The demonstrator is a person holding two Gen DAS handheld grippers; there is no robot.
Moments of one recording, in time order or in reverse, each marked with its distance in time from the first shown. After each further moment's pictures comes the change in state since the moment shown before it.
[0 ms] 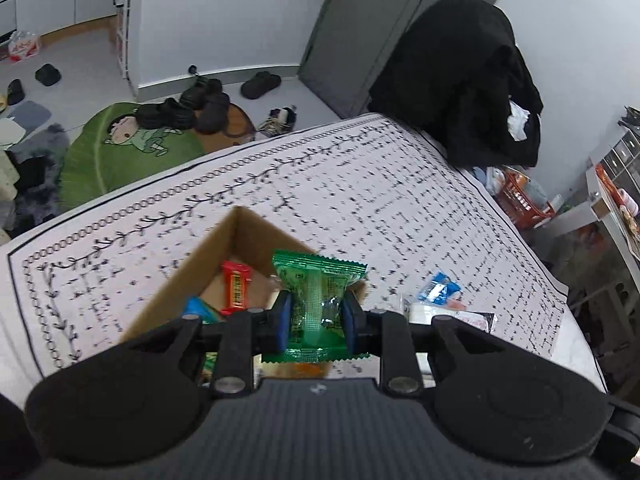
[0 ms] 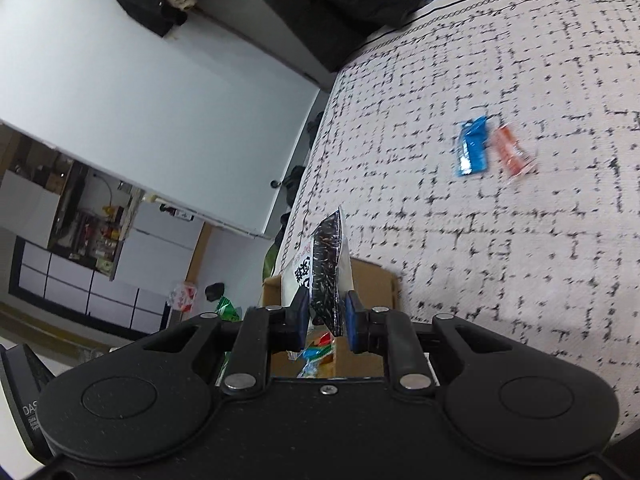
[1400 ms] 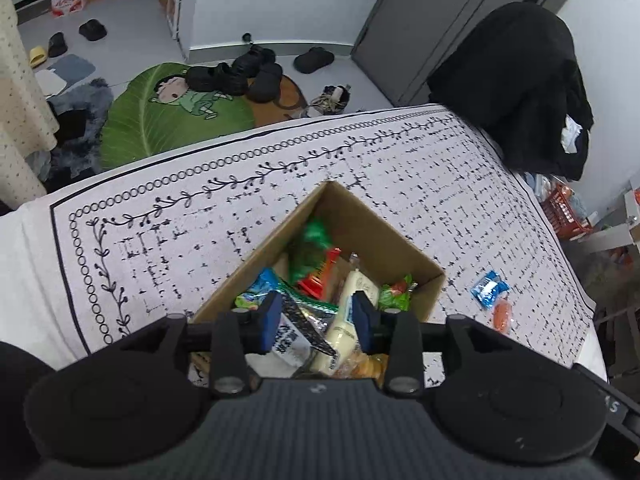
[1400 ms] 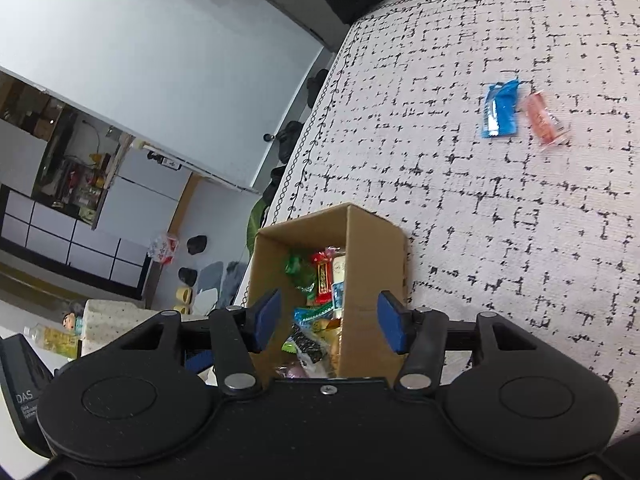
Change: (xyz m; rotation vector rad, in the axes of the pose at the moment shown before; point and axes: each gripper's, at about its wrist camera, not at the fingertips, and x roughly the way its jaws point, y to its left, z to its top) left arm 0.004 0.060 -0.004 -0.119 0.072 0.084; right arm 0.029 0.017 -0.010 -0.077 0.106 -0.074
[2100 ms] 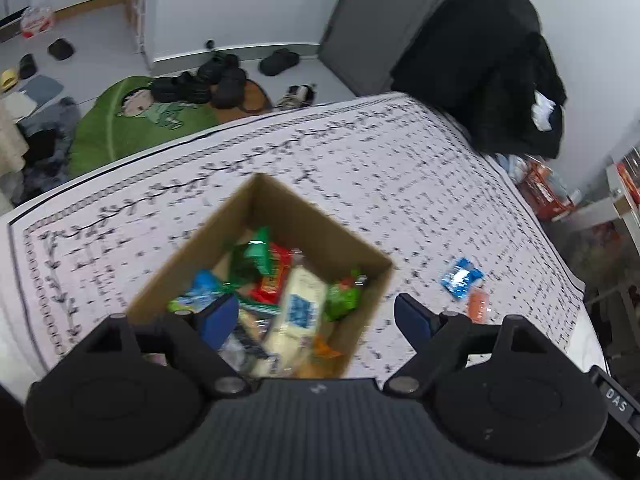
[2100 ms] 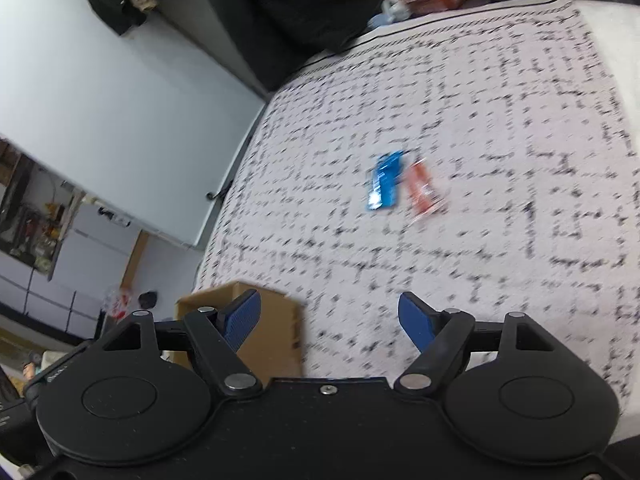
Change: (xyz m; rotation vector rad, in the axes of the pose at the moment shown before) left arm 0.020 -0.056 -0.013 0.092 -0.014 -0.061; right arm -0.048 -0.070 0.027 0.038 -0.170 -0.169
